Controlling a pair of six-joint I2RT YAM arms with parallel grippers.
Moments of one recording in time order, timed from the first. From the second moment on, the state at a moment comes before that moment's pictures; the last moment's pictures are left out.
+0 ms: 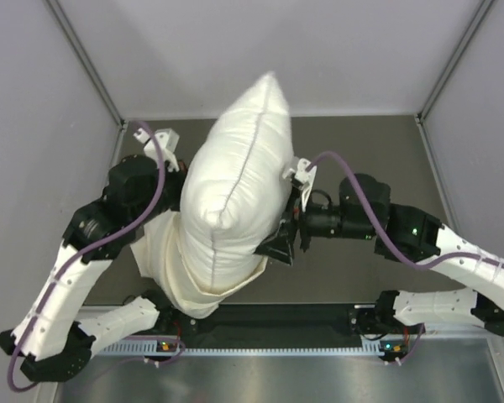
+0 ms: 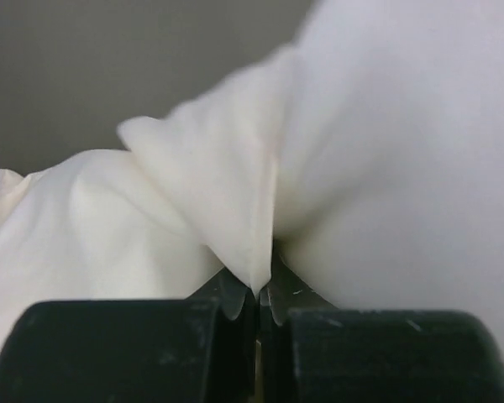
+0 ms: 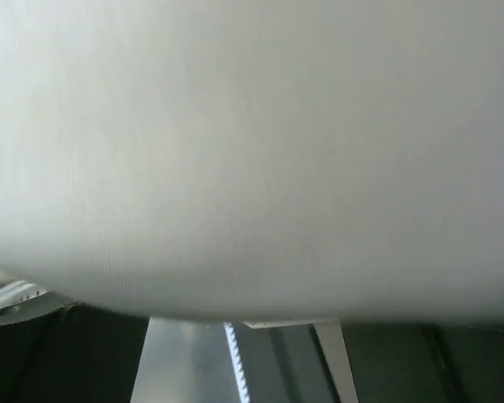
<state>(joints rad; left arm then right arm) -0.63 0.92 1.44 -0.95 -0.07 -0.52 1.10 1.05 1.32 -0.45 -0.26 0.32</state>
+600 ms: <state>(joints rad) -0.63 0.91 1.46 -0.94 -0.38 -0.54 1.38 1.24 1.48 -0.67 0.37 0.47</state>
